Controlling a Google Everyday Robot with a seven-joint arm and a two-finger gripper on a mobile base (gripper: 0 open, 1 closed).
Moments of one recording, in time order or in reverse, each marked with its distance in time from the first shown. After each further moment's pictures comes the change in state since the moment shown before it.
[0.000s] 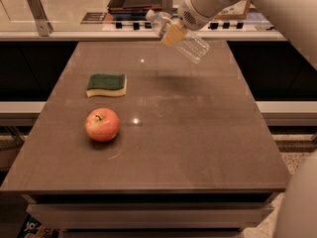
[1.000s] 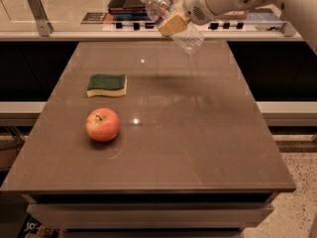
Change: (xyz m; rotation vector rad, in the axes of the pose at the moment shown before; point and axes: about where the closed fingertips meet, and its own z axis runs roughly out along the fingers) arm -0.035 0.002 -0.025 -0.046 -0.303 -0.119
